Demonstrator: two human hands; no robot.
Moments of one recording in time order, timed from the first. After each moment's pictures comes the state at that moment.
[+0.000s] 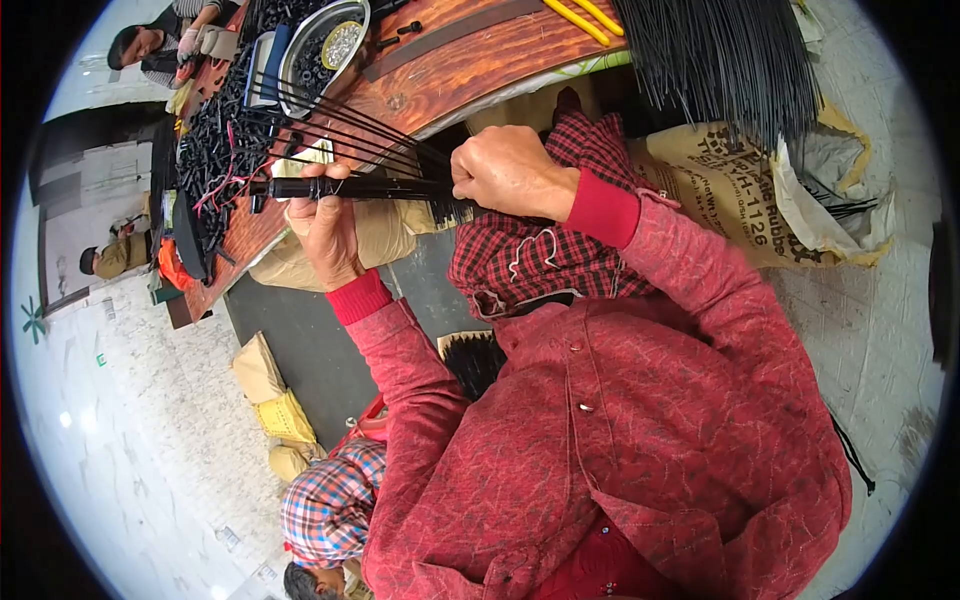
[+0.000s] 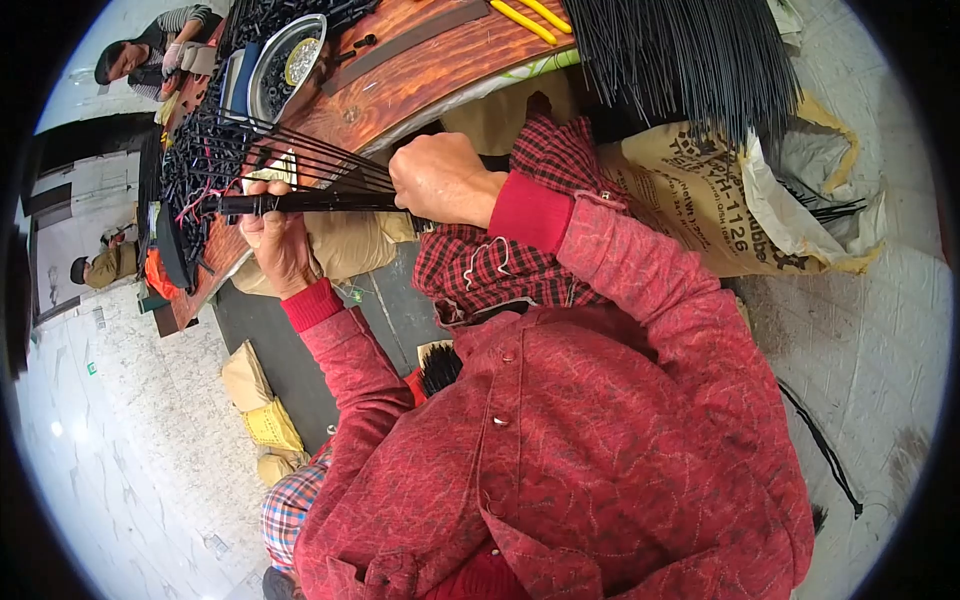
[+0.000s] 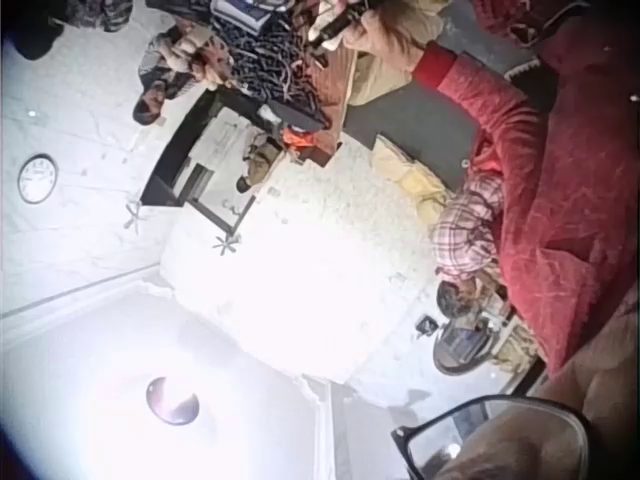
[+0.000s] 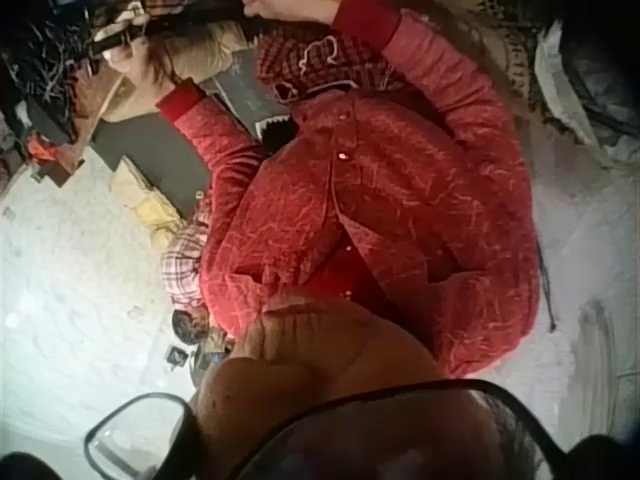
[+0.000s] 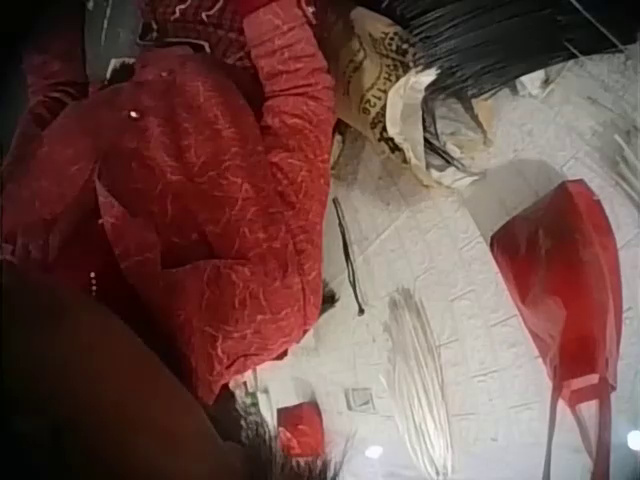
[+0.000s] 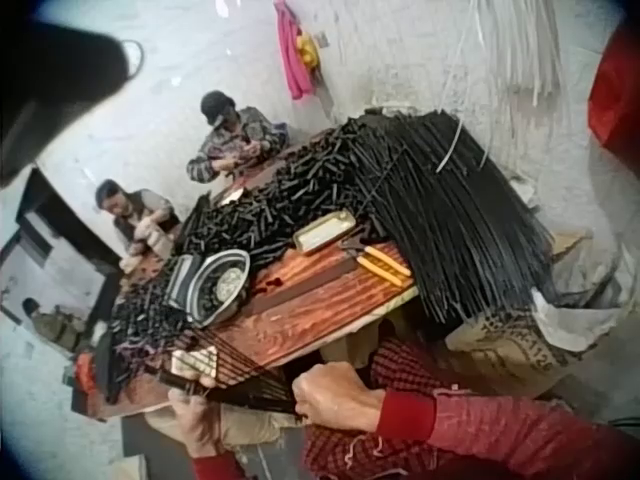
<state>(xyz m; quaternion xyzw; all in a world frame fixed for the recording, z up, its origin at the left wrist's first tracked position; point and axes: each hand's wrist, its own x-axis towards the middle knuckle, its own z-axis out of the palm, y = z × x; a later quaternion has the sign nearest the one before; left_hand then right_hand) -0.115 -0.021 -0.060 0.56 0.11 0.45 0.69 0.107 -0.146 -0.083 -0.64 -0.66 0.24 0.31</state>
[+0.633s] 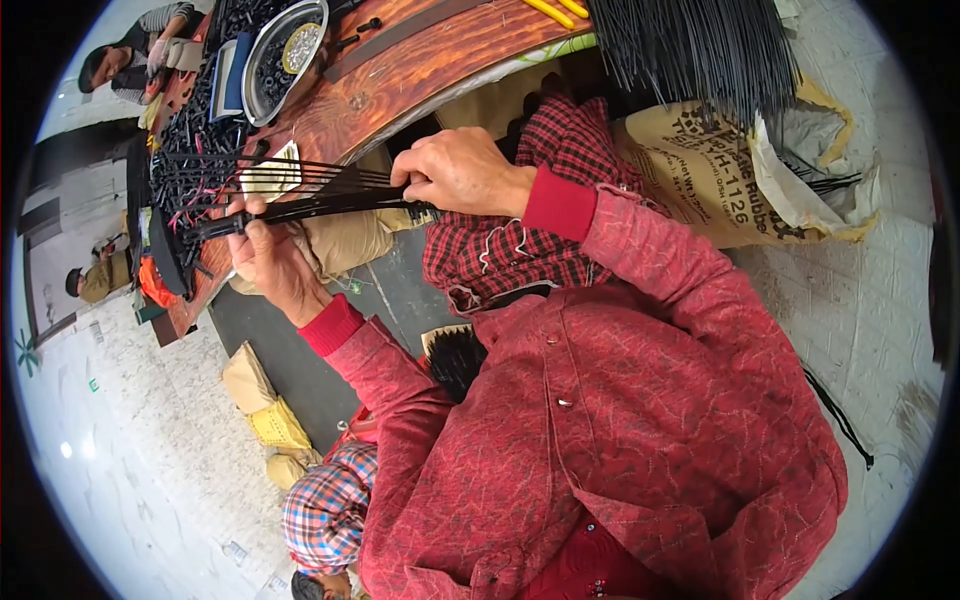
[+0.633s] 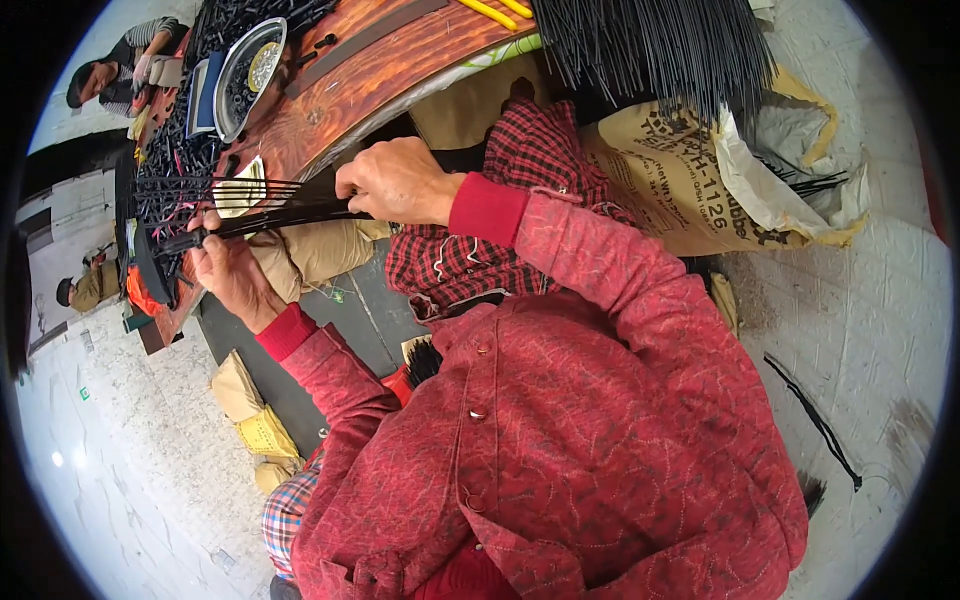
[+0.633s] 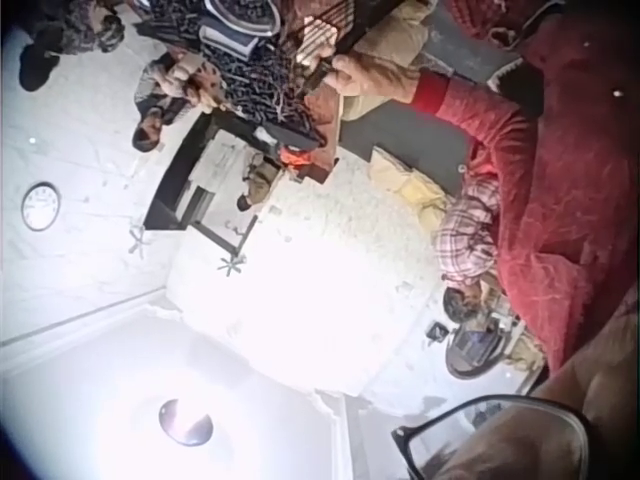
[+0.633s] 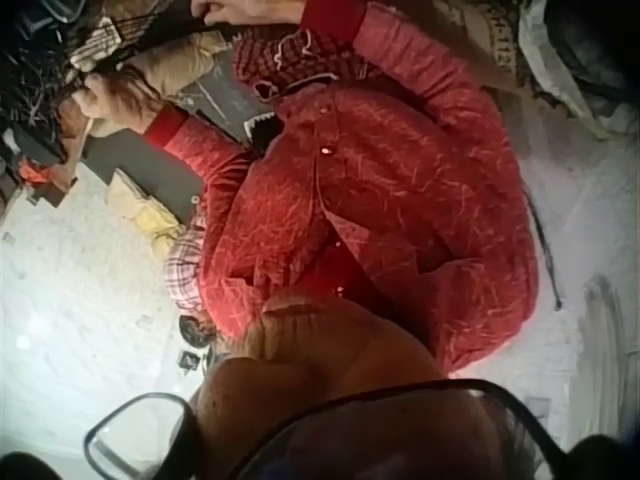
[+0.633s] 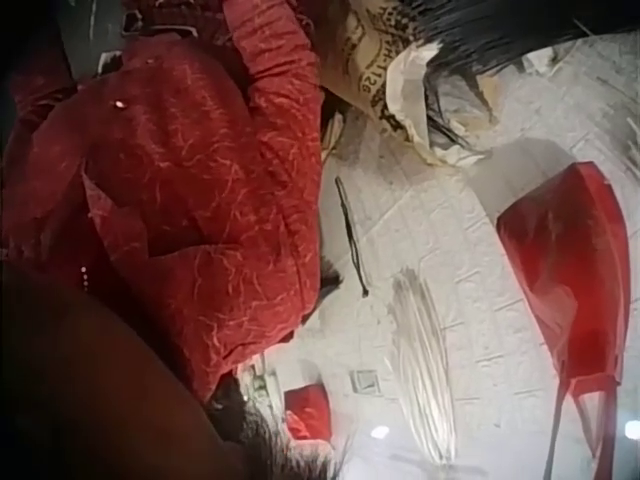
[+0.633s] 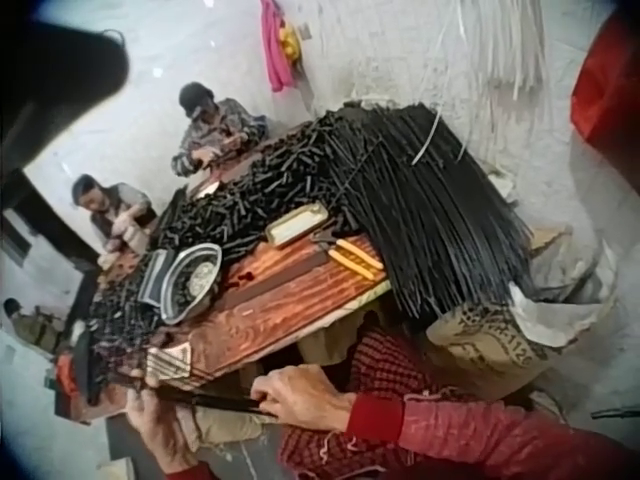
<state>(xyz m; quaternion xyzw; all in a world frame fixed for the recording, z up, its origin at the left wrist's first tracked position) -0.114 -0.040 -0.039 0.55 0.18 0.54 0.61 0.101 -0.146 -0.110 -0.58 -0.64 0.24 0.44</state>
